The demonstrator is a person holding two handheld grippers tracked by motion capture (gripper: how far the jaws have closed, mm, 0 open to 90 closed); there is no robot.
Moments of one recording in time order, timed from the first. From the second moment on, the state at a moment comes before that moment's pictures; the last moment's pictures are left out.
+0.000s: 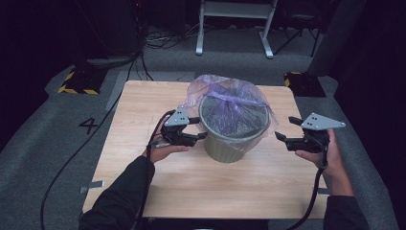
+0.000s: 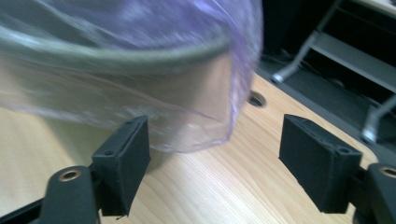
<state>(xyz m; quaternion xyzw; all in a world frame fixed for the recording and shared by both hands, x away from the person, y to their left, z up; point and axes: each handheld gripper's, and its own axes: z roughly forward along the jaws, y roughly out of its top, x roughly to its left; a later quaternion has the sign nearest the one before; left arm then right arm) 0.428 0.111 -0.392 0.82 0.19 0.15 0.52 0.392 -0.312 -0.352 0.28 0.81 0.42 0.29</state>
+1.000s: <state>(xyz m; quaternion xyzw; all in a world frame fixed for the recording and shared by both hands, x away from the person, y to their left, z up) 0.434 0.119 -0.402 0.84 0.17 0.17 0.49 0.450 -0.240 -0.301 0.24 0.82 0.44 0.27</state>
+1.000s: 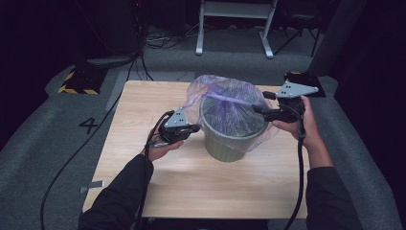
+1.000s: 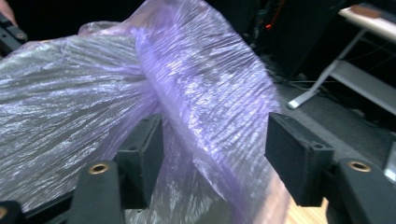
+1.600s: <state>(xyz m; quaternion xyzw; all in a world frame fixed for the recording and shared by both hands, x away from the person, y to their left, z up) 0.436 0.121 -0.421 0.87 0.15 0.16 0.44 0.474 -0.241 -0.306 0.31 0.80 0.42 0.30</state>
